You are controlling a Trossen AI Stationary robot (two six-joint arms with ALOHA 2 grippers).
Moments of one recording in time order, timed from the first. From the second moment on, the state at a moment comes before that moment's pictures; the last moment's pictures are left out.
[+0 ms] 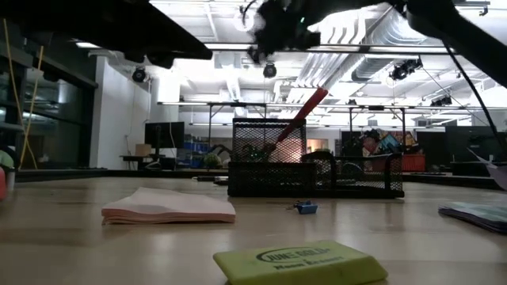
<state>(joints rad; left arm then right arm) -0.20 1.29 0.46 0.58 -0.34 0.18 -0.57 2.18 2.31 -1.42 -1.41 -0.86</state>
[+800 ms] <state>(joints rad) -0.20 1.29 0.46 0.59 -0.38 0.13 -0.40 2.18 2.18 -0.70 -0.64 -0.22</state>
